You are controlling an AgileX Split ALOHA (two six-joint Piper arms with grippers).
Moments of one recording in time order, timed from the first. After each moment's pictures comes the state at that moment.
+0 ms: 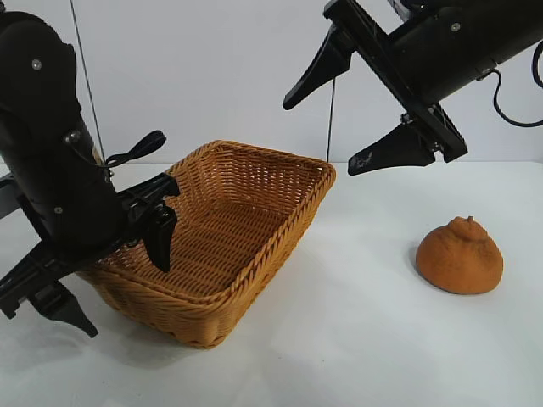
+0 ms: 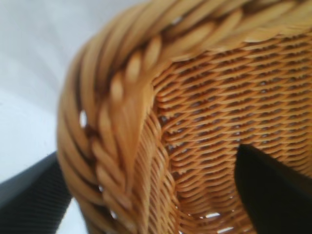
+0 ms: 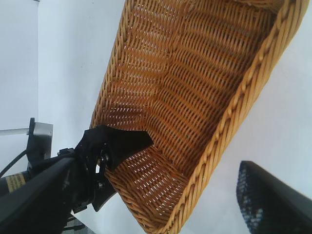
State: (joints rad) left arm -0.50 1.88 -1.00 -0.05 0.51 -1.35; right arm 0.29 1.68 -1.08 0.98 0.71 -0.36
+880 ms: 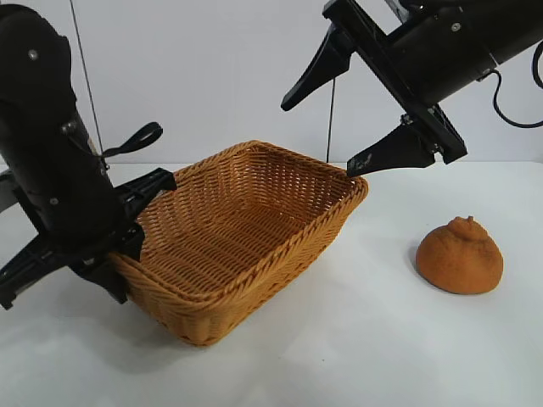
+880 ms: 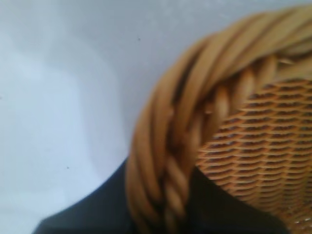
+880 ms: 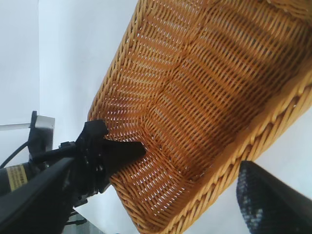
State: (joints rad) left arm -0.44 1.86 -1.05 -0.14 0.55 -1.19; right arm 0.29 1.68 -1.08 0.98 0.72 -0.36
